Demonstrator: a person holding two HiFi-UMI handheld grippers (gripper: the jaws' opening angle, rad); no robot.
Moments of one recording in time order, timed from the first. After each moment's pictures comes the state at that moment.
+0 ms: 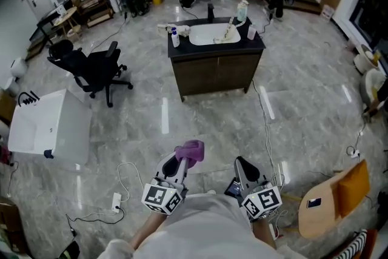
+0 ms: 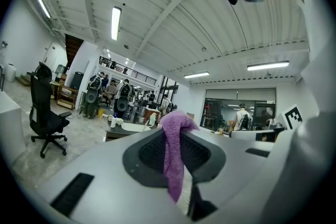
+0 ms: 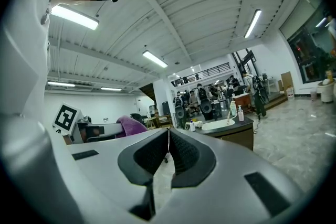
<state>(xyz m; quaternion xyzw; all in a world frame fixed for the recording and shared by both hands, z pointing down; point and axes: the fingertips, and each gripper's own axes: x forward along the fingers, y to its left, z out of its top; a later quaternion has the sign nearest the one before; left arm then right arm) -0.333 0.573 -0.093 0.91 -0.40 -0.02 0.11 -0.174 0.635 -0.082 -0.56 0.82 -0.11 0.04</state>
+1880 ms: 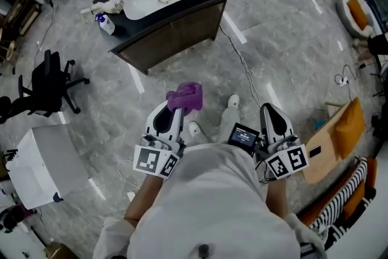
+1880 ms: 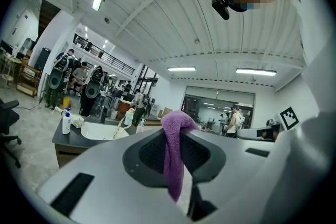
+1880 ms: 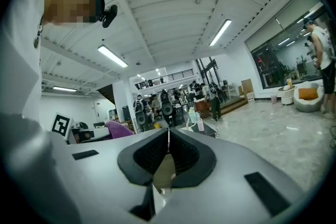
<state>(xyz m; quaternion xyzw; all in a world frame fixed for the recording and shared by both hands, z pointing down) -0.152 0.263 -0.088 0.96 -0.25 -0.01 0.14 0.032 0.406 -0.083 -0.72 0.68 -0.14 0.06</state>
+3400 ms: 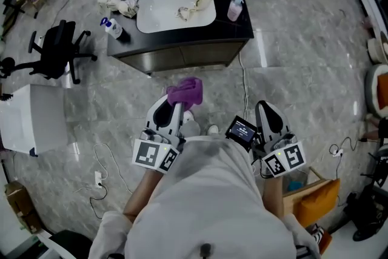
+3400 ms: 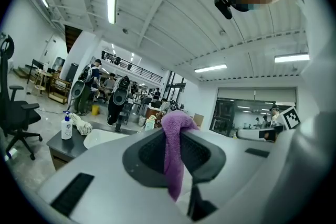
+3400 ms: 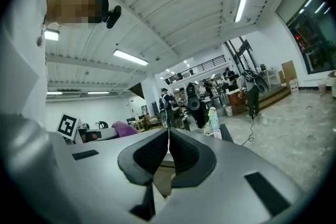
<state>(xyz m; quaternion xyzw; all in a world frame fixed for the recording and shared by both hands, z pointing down) 0.023 0.101 -0.079 0.89 -0.43 -0.02 0.14 0.230 0.170 -0.071 -0.55 0.81 -0.16 0.06</state>
